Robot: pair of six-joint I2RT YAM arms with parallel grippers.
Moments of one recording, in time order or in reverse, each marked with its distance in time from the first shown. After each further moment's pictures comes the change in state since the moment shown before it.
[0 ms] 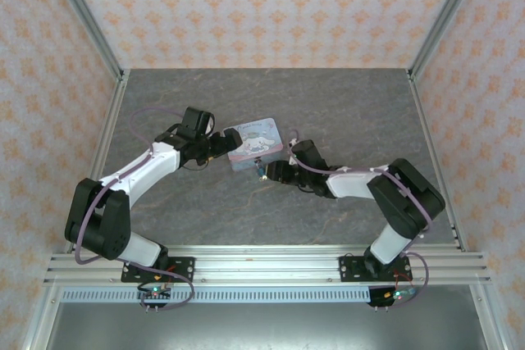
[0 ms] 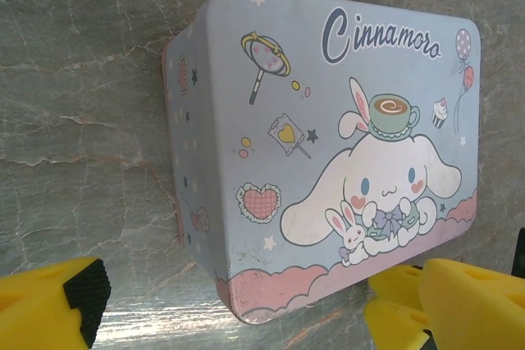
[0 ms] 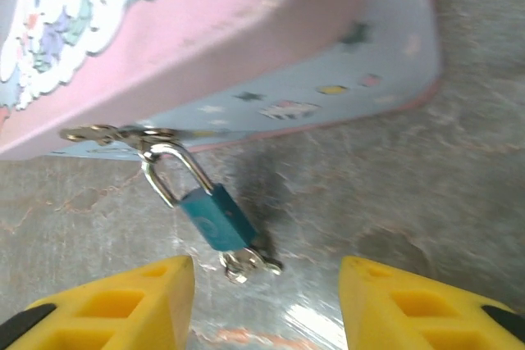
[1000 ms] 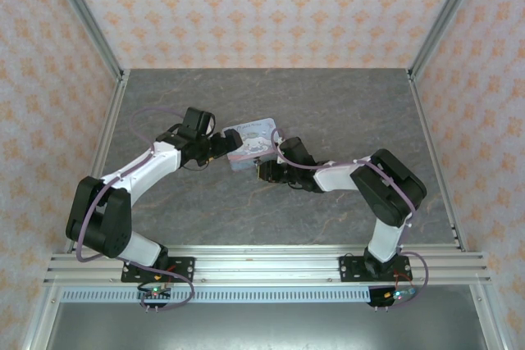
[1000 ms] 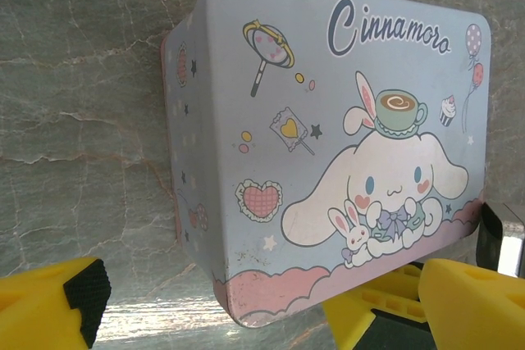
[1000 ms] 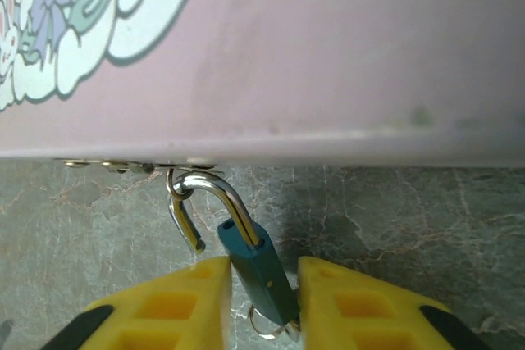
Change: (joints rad) left arm 0.000 0.014 0.000 0.001 0.004 -0.001; right arm 0.038 0.129 0.106 -0.001 -0.037 -0.055
